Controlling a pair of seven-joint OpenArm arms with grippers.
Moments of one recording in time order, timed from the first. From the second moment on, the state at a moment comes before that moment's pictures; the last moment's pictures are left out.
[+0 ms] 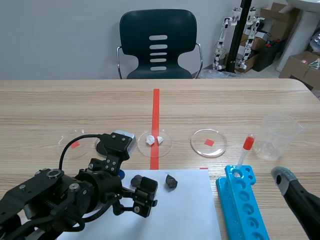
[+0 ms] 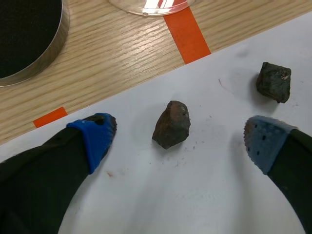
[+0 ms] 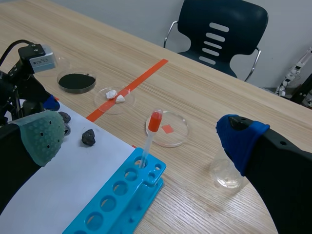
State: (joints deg) left arm 5.1 -13.7 27.9 78.5 -17.5 -2.4 22.4; right arm -60.0 26.2 21.1 113.4 6.7 28.8 34.0
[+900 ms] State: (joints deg) left arm 11.8 -19.4 27.9 91.4 -17.9 -1.9 18.3; right arm -60.0 26.2 21.1 113.4 6.7 28.9 33.4
